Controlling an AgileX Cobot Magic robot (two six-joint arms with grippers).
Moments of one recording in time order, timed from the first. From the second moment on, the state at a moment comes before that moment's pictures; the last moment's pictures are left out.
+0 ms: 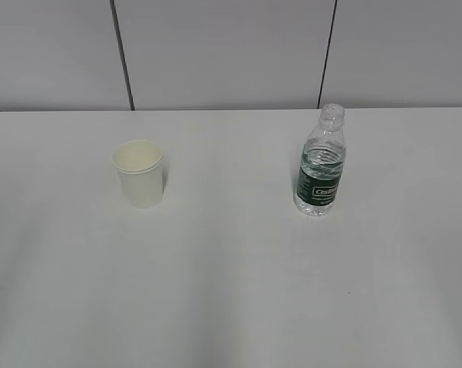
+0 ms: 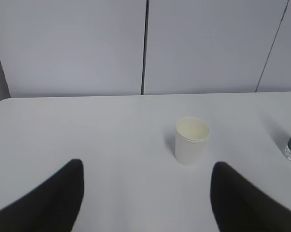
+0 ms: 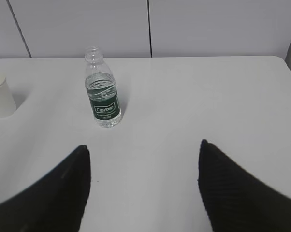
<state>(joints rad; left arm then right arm) -0.08 0.18 -0.56 -0.04 0.71 0.01 0.07 0.03 -0.51 0.02 0.88 0.02</state>
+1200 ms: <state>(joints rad) -0.08 0.87 -0.56 -0.01 0.03 0.01 0.07 0.75 -0.47 -0.02 0.05 0.02</state>
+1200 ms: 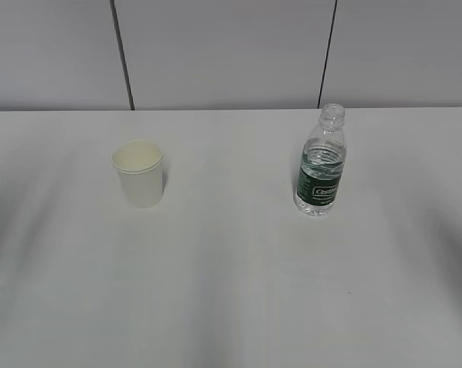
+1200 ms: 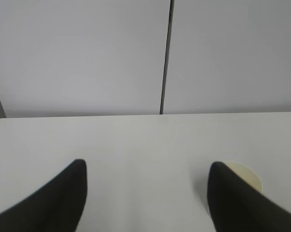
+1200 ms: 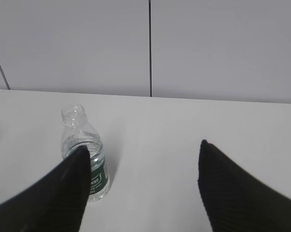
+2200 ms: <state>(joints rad) -0.23 1.30 -0.38 -0.02 -0.50 0.01 0.07 1.18 -0.47 -0.03 -0.38 0.02</state>
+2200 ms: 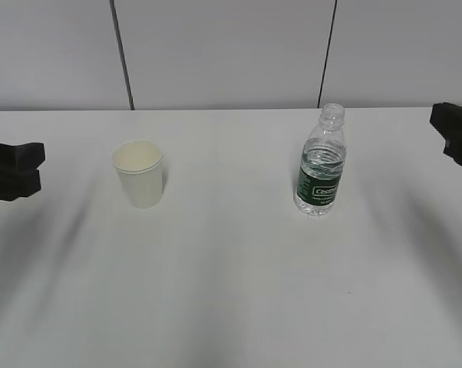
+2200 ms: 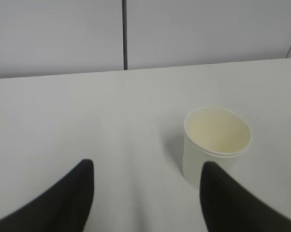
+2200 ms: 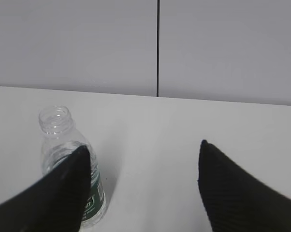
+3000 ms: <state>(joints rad) -0.26 1.82 -0.30 0.18 -1.13 -0.06 0.07 1.28 -0.47 -0.16 -0.53 0.04</state>
